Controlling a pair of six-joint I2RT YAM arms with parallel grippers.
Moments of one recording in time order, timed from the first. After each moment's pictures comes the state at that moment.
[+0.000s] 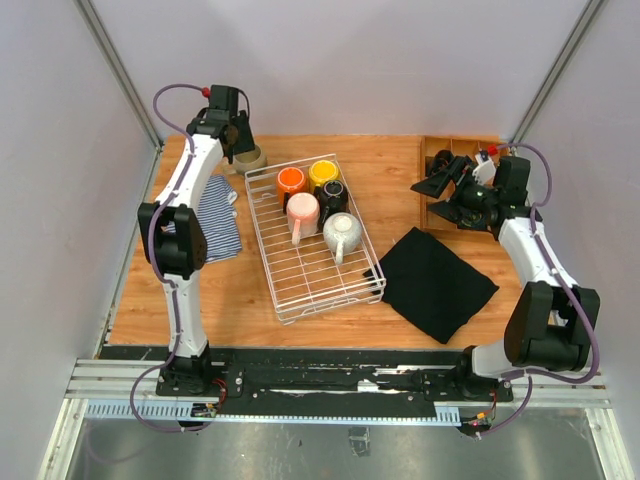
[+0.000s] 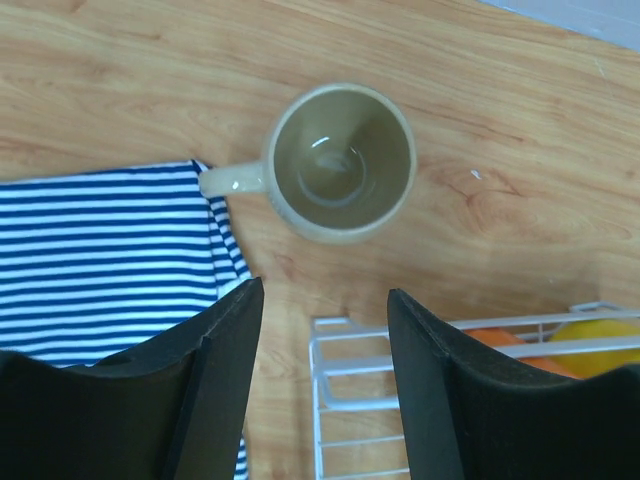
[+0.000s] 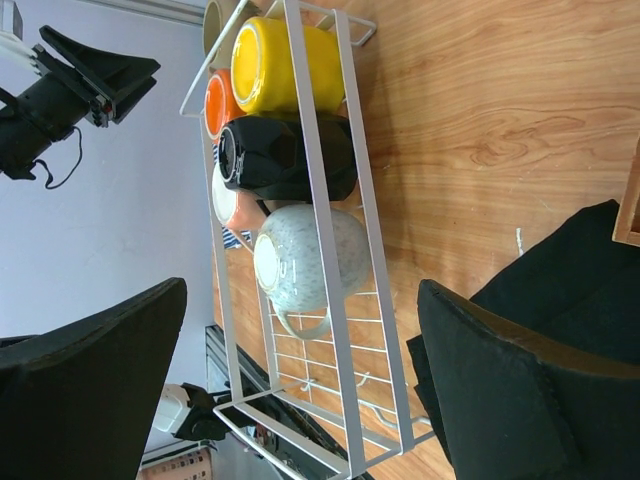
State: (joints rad) left arm -0.13 2.11 2.08 -0.72 -0.22 -0.35; right arm -0.12 1.42 1.04 -0.18 -0.80 0.70
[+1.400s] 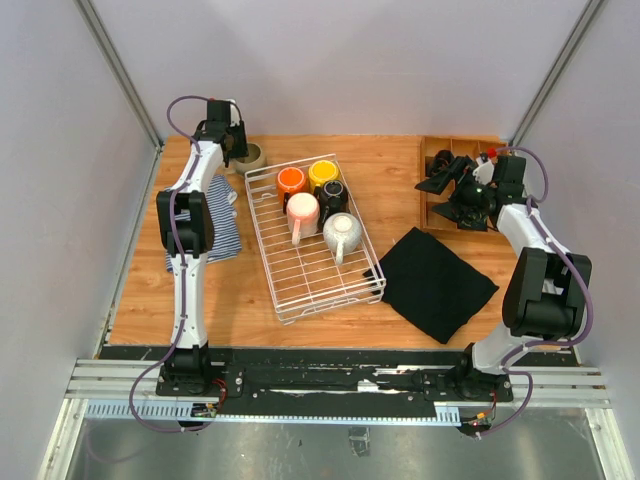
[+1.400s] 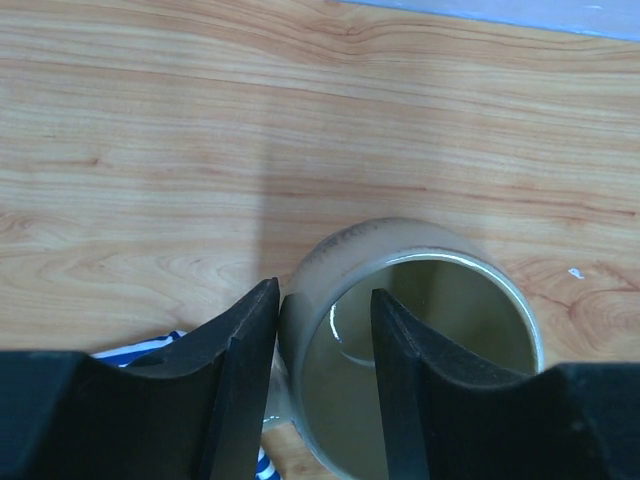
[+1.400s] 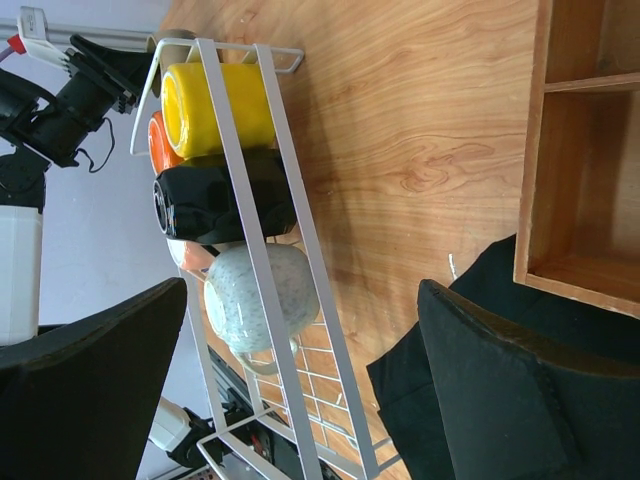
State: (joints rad) left arm -0.03 2.50 2.32 -0.53 -0.03 -0.14; right arm -0.16 1.61 1.12 -0.18 -0.78 0.68
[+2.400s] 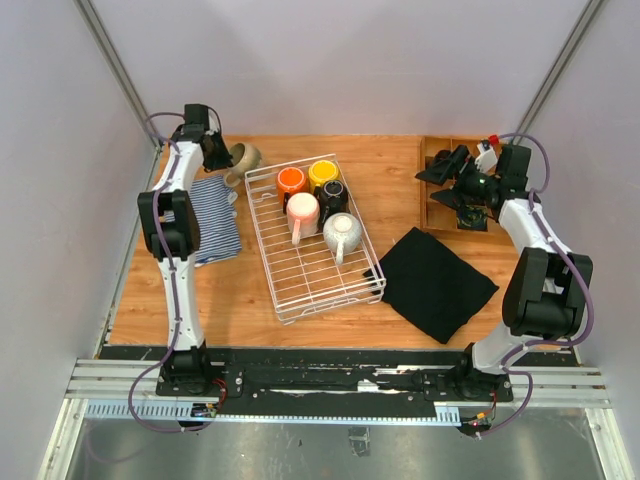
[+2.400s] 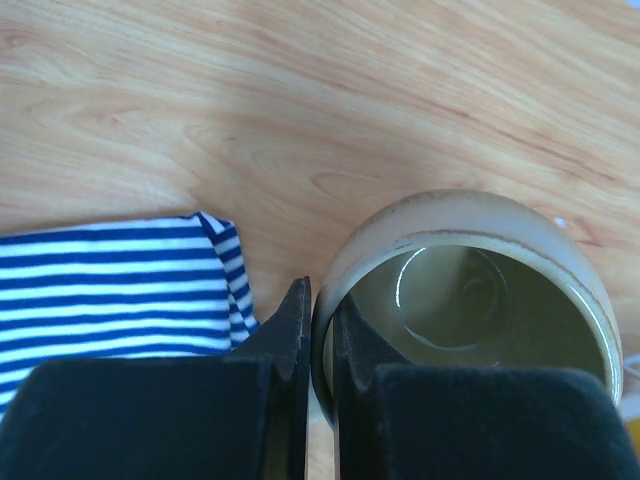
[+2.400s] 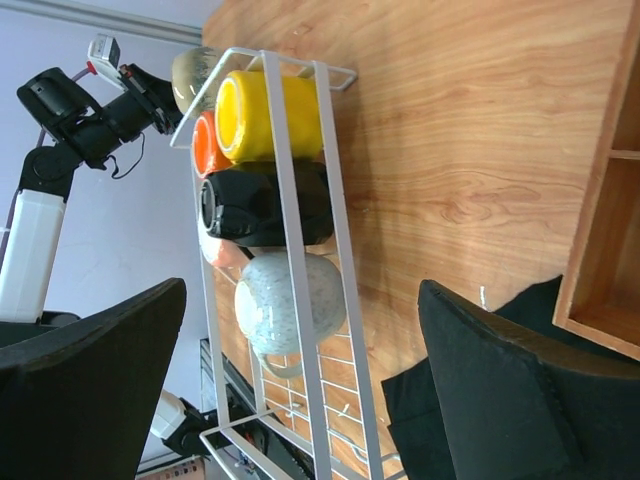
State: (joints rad) left arm 0.05 2.41 2.20 -0.63 0.09 -0.36; right arm -0.16 1.62 1.17 -0.15 -0.84 0.67
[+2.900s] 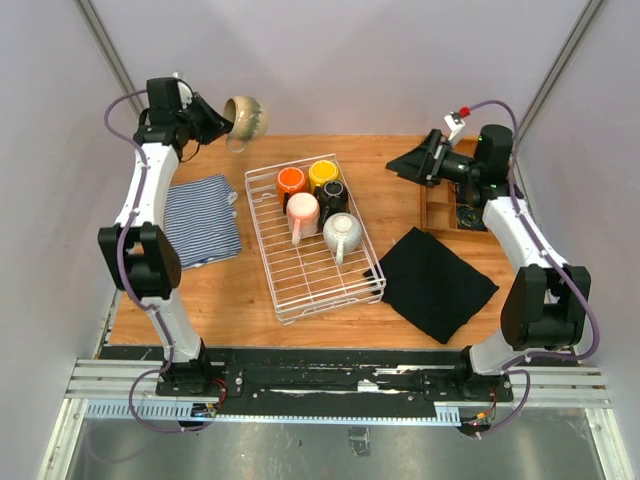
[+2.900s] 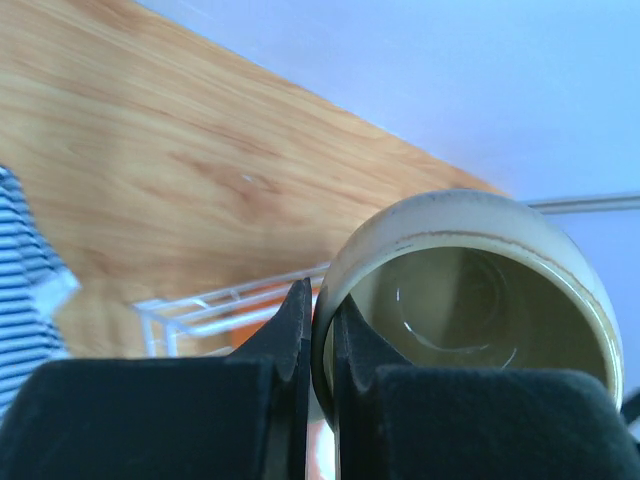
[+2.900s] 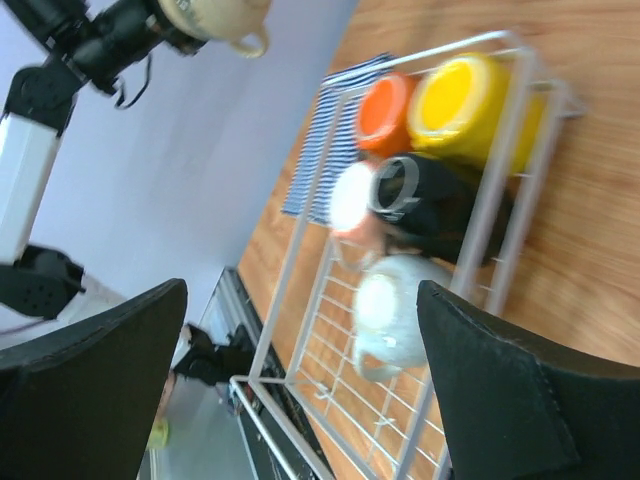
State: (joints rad) left arm 0.06 1.94 1.95 -0.51 0.35 -0.61; right arm -0.01 1.55 1.23 0.04 -1.00 0.70
